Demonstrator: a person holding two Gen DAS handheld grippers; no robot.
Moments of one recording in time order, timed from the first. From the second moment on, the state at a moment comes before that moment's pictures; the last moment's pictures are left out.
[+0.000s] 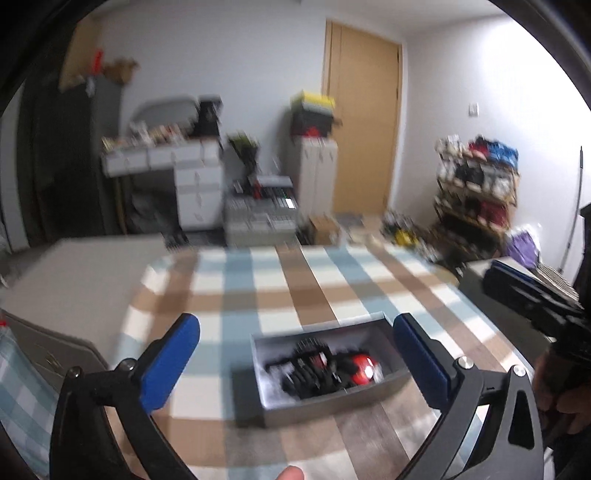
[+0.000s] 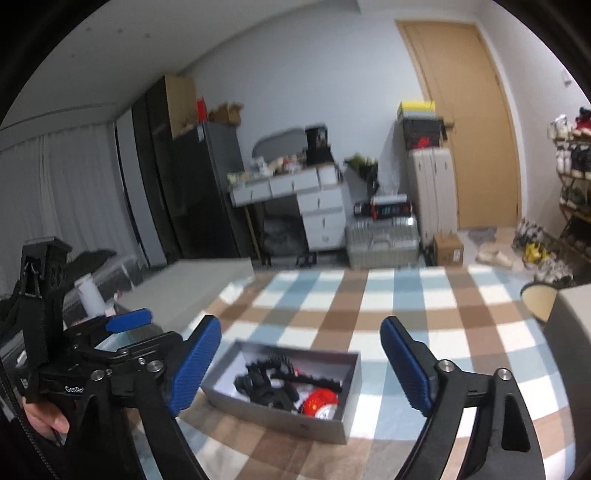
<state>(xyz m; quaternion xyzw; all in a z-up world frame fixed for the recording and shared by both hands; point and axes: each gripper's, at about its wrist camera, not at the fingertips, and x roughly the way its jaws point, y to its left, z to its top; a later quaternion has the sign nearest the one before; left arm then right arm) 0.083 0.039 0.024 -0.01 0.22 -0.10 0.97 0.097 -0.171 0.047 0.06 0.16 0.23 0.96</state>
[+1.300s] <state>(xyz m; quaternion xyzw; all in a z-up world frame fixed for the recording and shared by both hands) 0.071 0.039 -0.047 0.02 0.16 -0.03 0.99 0.085 -0.195 -0.036 -0.02 0.14 0.08 0.99</state>
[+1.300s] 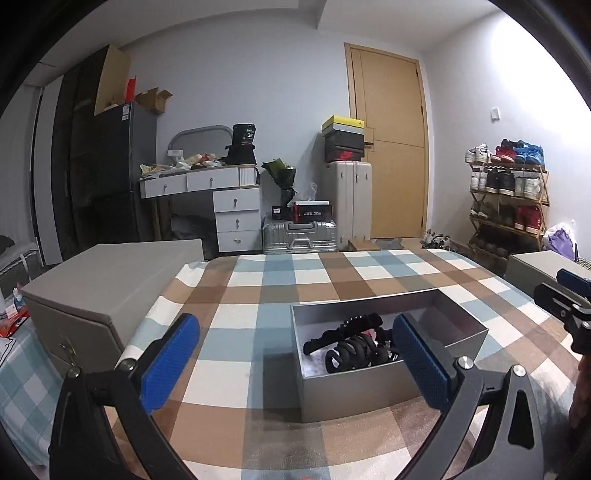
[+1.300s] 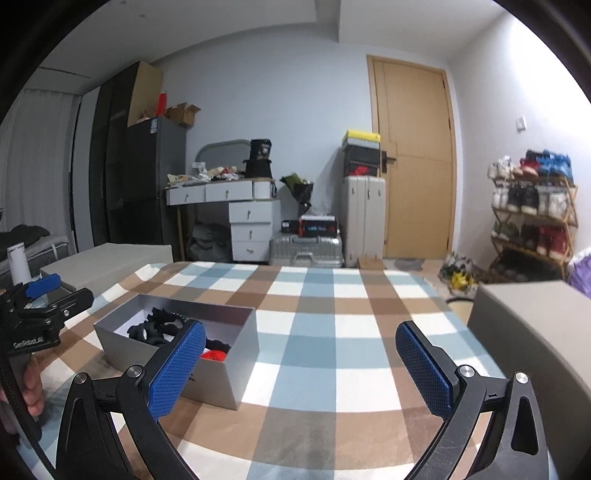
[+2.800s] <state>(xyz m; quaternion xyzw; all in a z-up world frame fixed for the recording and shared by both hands) 0.071 0.043 -0.045 0.00 0.16 -0.01 0.99 0.083 -0.201 -0.034 -0.02 0.14 0.07 0.99</state>
